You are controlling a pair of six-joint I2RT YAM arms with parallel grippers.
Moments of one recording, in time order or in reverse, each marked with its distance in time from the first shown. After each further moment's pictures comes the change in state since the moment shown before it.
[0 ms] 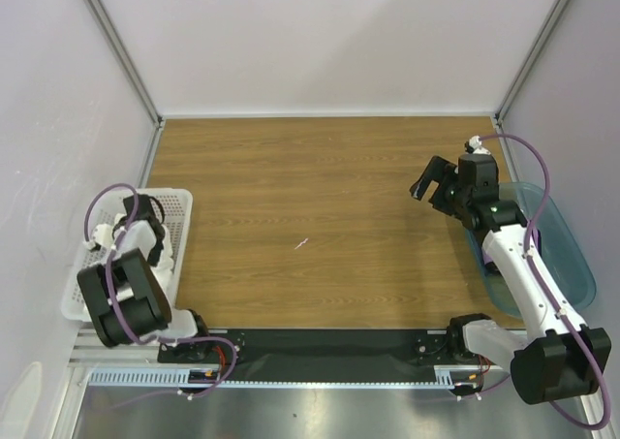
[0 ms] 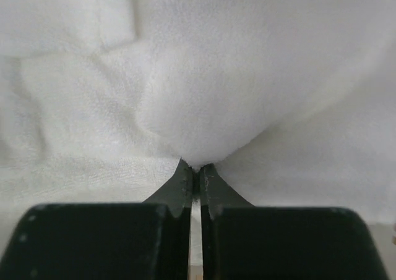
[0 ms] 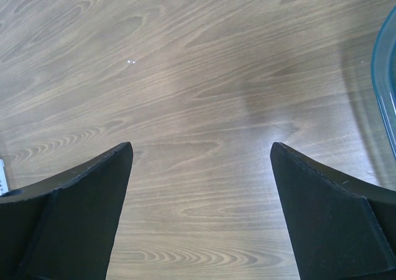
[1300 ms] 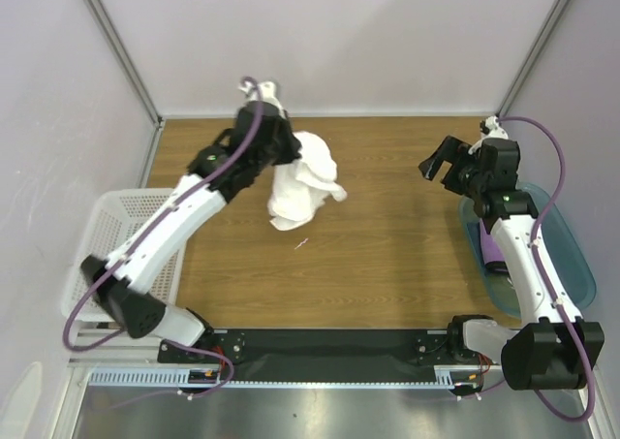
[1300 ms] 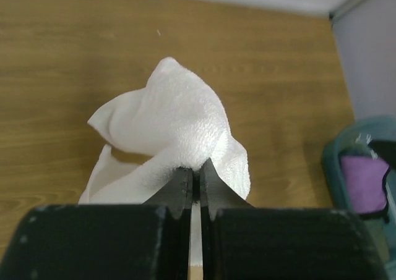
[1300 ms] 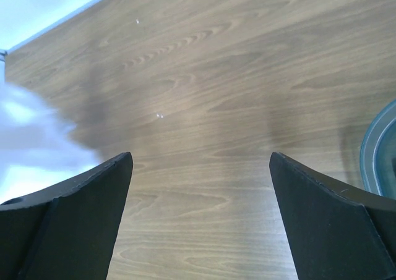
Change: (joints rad) left arm -1.066 0.006 0.902 -0.080 0.303 0.525; right arm -0.144 0.060 0.081 0.152 -0.170 -0.100
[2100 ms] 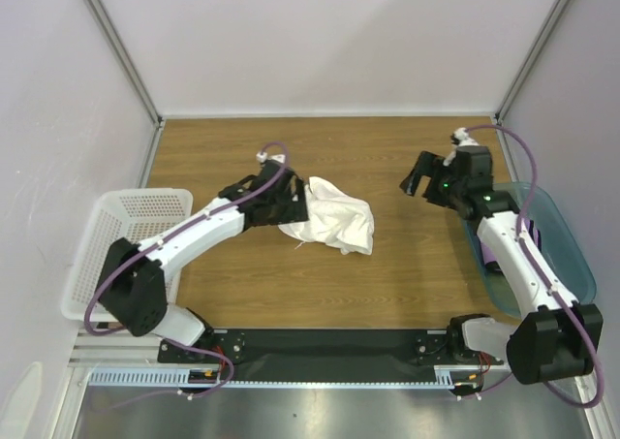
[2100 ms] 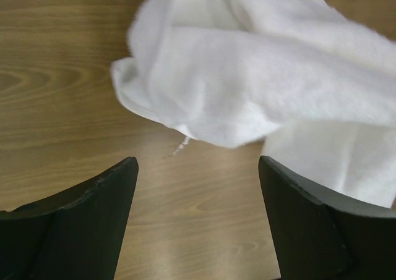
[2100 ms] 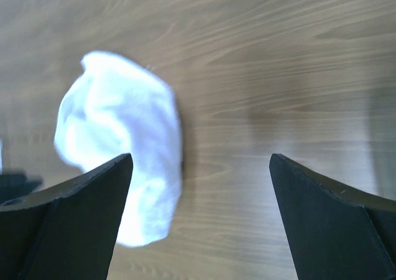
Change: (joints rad) left arm -0.043 0.080 -0.495 0.049 0.114 -0.085; right arm 0.084 0.026 -0.070 -0.054 0.008 -0.018
